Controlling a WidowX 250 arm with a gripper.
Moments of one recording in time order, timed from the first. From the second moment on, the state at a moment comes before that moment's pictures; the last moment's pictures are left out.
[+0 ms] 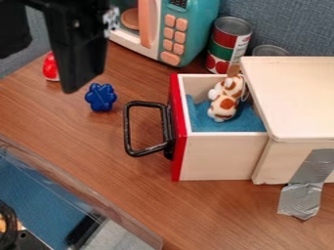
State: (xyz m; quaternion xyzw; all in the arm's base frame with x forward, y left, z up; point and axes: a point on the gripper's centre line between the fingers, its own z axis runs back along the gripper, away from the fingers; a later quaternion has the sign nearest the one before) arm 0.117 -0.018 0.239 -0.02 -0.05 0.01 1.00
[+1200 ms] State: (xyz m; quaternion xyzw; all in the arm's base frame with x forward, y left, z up) arm 0.158 0.070 0.138 0.03 -0.03 -0.27 0.96
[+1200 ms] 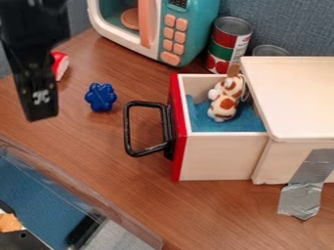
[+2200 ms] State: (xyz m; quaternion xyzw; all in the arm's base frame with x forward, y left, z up) arm 0.209 0.100 0.056 0.08 -0.02 -0.39 0.92
